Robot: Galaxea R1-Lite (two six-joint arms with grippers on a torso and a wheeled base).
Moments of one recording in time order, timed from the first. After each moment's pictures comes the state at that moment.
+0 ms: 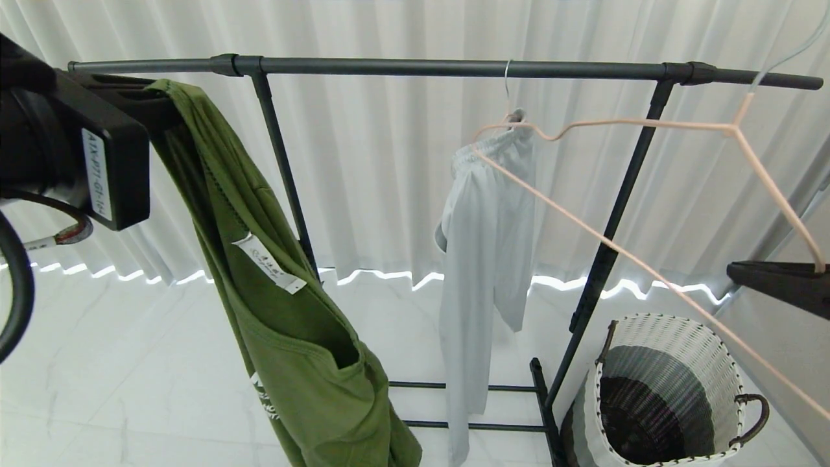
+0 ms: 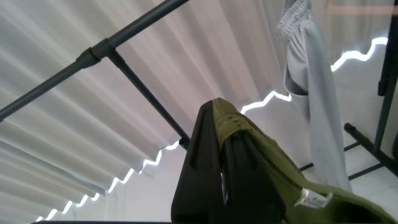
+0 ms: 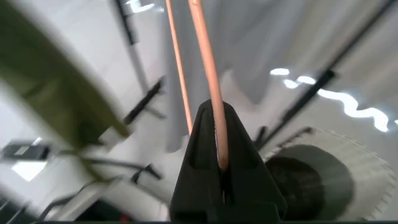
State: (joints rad) left arm -0.80 1.19 -1.19 0.04 0.53 0.53; right arm 0.76 1.03 -0.92 0.18 -0.16 0.03
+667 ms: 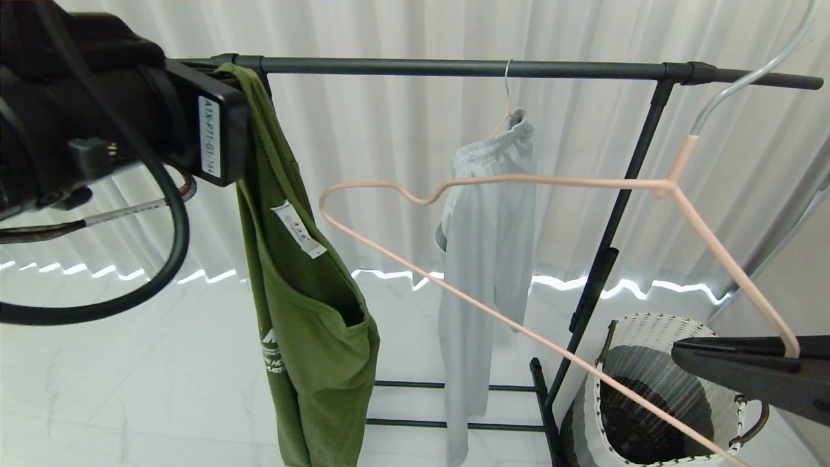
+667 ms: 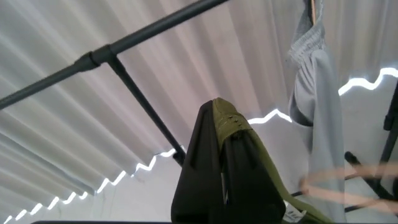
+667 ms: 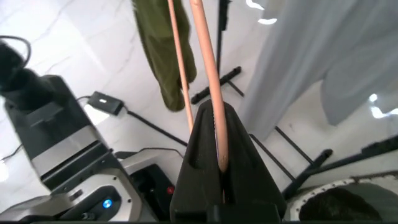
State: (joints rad) left arm -0.76 1.32 -1.19 -0.16 0.54 0.48; right arm 1.14 1.07 -0.95 0.22 -0.16 0.10
